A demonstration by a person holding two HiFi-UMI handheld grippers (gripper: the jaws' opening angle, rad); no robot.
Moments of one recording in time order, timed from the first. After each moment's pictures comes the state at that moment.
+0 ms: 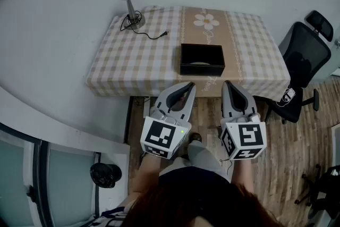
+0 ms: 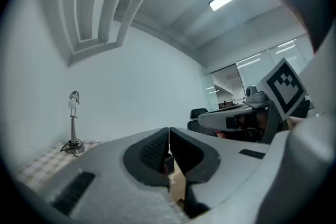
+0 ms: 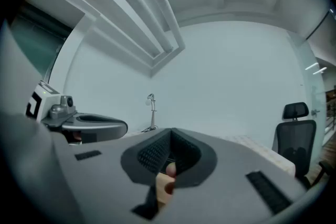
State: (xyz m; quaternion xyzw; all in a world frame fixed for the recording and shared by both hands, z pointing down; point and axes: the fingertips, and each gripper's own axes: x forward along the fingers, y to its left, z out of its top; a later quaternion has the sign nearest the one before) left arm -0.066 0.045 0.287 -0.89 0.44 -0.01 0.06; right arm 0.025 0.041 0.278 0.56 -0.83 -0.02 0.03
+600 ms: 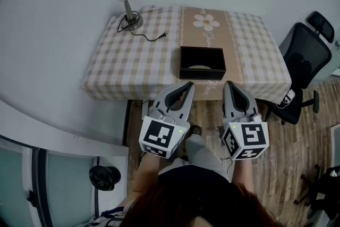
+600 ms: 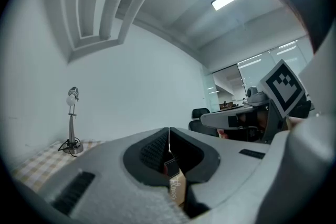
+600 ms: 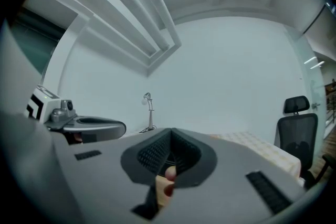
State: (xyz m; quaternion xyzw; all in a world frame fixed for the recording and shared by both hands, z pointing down) left arm -0.070 0.013 0.292 -0.90 0.44 -0.01 0.05; right arm 0.029 0.011 0.284 0.56 -0.83 0.01 0.02
